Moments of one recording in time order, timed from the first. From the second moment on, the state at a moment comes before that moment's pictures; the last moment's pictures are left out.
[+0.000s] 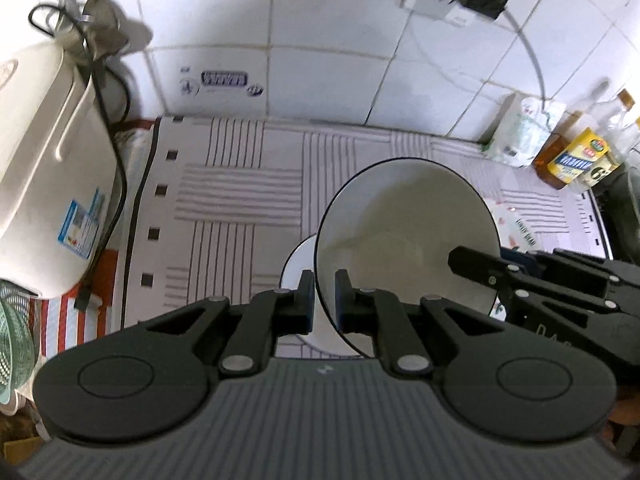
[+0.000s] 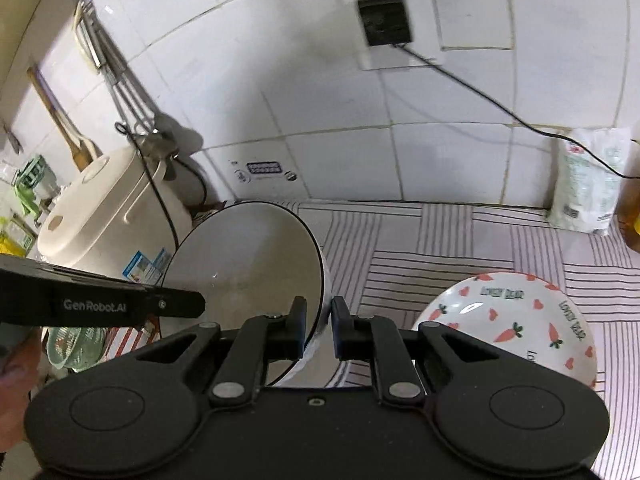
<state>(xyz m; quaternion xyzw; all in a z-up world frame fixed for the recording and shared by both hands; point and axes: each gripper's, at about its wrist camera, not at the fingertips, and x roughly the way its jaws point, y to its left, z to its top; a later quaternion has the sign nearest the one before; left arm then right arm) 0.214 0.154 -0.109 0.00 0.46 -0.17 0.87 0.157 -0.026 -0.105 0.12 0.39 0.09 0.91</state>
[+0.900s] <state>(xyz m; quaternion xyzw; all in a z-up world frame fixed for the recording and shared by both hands) 0.239 0.135 -0.169 0.05 0.54 -0.13 0.83 0.170 0.001 -0.159 0.01 0.39 0.11 0.92</state>
